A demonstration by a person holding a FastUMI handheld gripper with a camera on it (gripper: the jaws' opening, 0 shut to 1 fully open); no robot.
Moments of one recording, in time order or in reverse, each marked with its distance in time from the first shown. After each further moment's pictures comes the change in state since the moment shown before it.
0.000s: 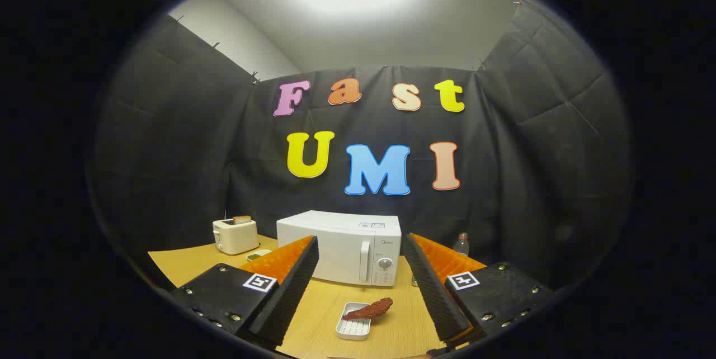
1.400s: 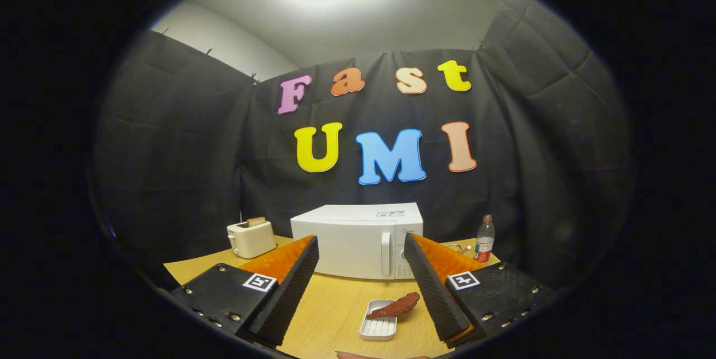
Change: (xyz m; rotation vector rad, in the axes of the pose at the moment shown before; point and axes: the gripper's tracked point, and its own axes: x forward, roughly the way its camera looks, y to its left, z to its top) arm 0.037 0.020 -0.031 0.103 0.048 0.057
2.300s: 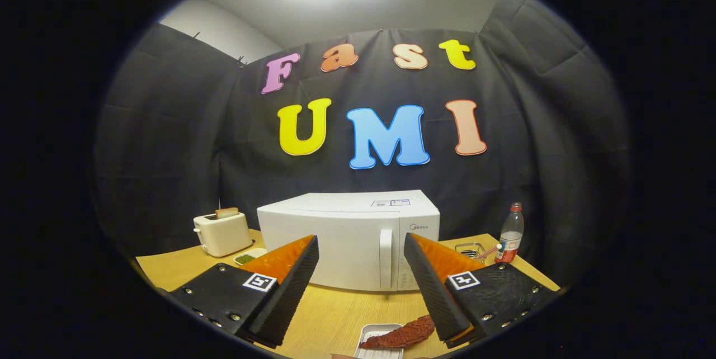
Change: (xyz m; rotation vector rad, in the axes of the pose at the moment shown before) arm 0.150 -0.016 -0.070 -0.001 0.045 -0.041
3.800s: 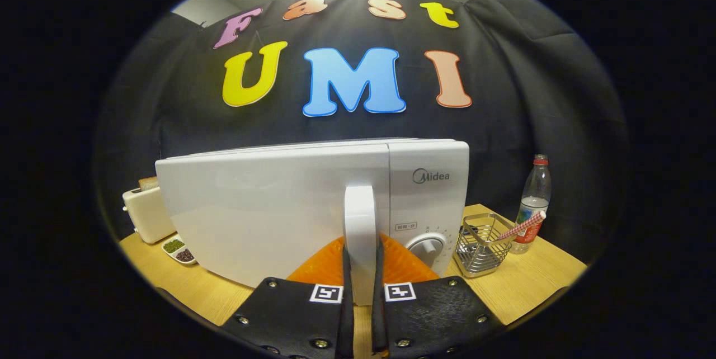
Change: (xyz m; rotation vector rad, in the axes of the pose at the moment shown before) arm 0.133 -0.040 -0.110 0.002 0.177 -0.190
